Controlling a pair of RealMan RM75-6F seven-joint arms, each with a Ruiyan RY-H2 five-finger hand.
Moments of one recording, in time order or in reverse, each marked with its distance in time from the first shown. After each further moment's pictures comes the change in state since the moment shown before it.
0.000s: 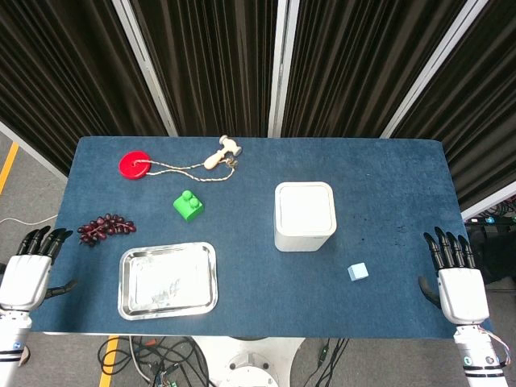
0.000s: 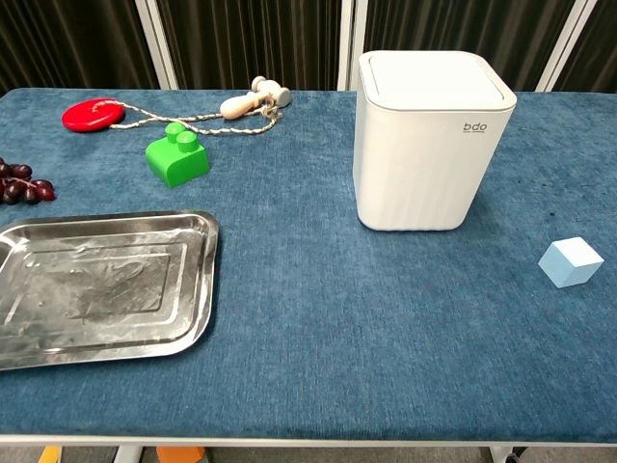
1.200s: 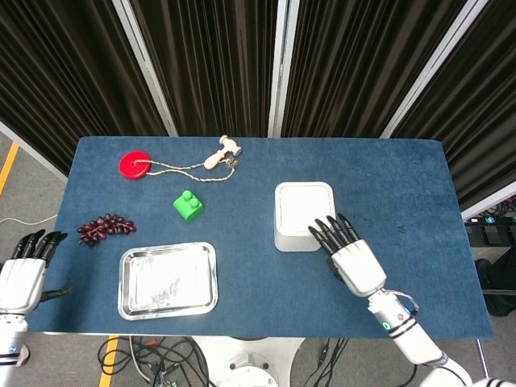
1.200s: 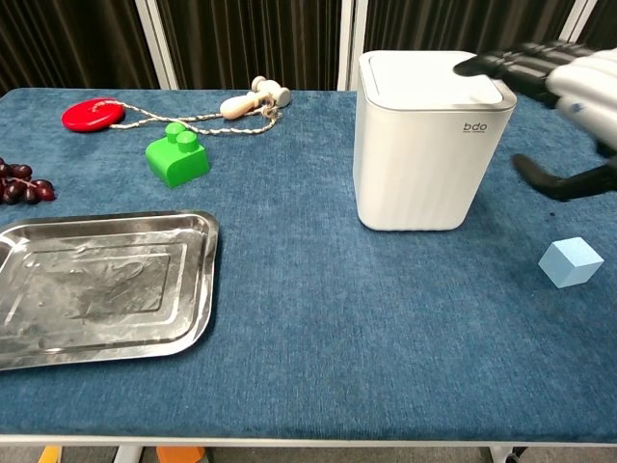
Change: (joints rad) left arm 0.018 -0.008 0.007 0.028 -0.007 0.014 -0.060; right arm 0.330 -0.150 0.076 -0.099 -0.078 -0.338 -0.191
